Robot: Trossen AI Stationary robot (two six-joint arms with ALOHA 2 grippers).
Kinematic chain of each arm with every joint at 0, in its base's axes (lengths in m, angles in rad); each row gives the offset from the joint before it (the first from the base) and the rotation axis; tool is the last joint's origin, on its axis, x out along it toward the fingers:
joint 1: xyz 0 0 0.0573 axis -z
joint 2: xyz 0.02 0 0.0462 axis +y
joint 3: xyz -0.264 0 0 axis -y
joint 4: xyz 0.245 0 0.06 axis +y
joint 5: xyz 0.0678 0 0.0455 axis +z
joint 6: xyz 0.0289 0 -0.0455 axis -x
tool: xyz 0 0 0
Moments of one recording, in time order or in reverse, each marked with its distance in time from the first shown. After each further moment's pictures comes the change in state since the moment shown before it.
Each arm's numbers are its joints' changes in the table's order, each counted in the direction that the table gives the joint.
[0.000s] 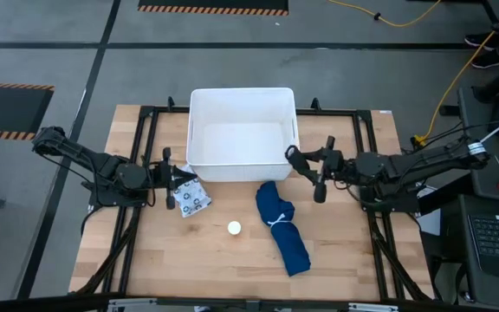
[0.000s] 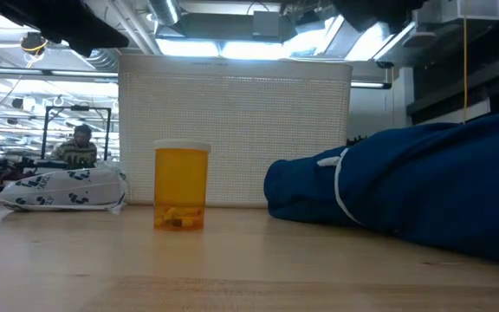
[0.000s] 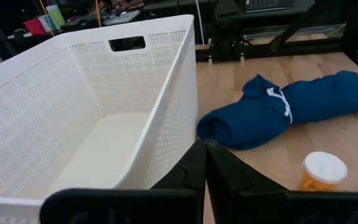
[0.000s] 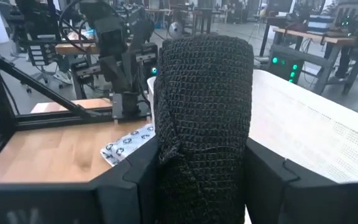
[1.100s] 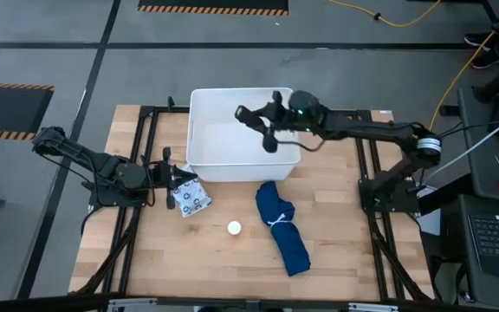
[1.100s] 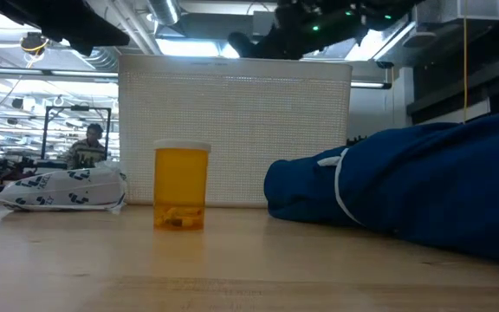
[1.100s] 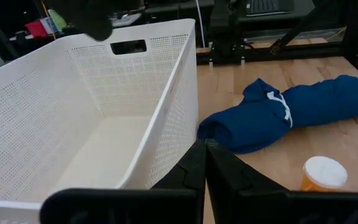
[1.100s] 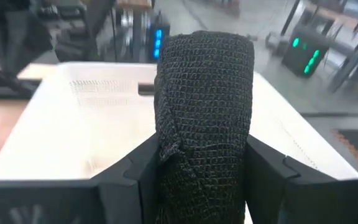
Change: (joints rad) left arm 0.000 0.000 0.000 -0.014 0.004 -0.003; right arm 0.583 0.656 0.539 0.031 0.653 0.232
